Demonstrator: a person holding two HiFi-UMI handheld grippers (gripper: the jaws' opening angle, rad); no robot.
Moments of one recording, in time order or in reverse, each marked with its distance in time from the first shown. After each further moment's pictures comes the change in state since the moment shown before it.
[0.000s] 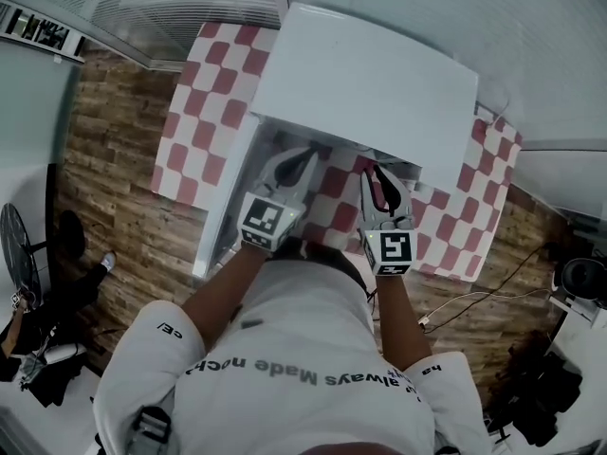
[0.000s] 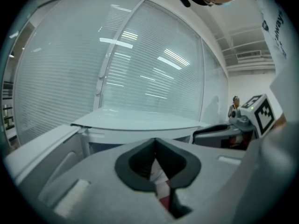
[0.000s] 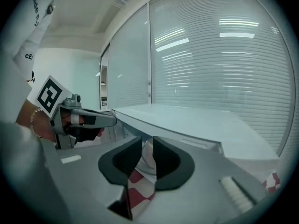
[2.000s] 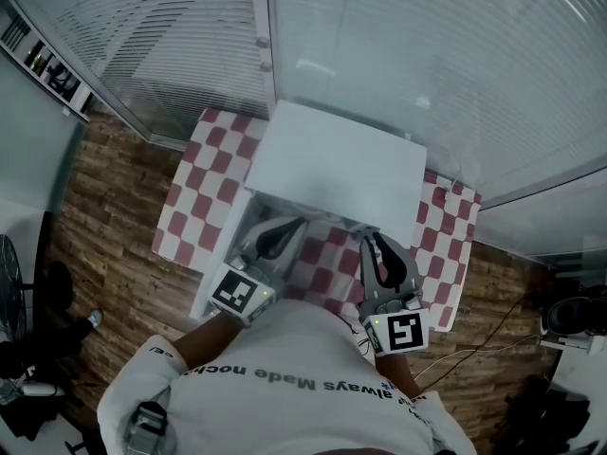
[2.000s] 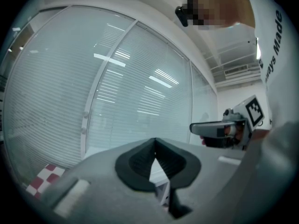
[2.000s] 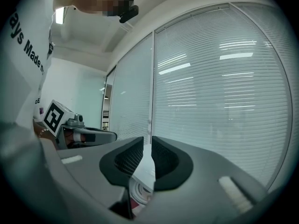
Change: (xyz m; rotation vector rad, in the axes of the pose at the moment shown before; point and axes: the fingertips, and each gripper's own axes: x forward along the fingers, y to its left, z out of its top) left arm -0.061 -0.066 0.179 0.026 -0.198 -0.103; right arm -0.116 0.001 0.200 -0.066 -0.234 0.016
